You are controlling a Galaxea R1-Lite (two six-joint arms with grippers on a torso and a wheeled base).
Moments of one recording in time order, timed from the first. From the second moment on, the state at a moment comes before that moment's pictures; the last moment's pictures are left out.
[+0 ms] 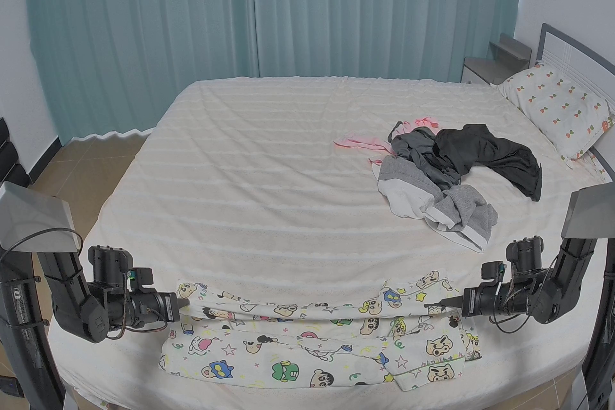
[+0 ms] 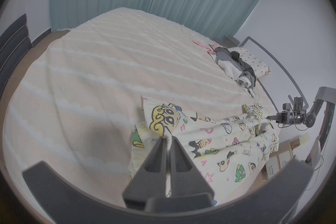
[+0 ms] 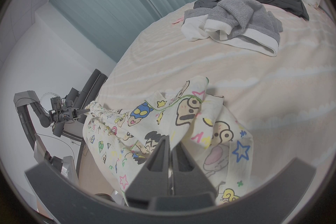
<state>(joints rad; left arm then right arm) 0.00 2.22 -0.34 -1.11 -0.38 -0.15 0.08 2.25 -0.39 -1.04 0.51 0.19</state>
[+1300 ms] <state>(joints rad) 0.09 2.35 -0.16 -1.25 -0.49 -0.07 0.10 2.24 -0.33 -1.09 0.48 0.17</state>
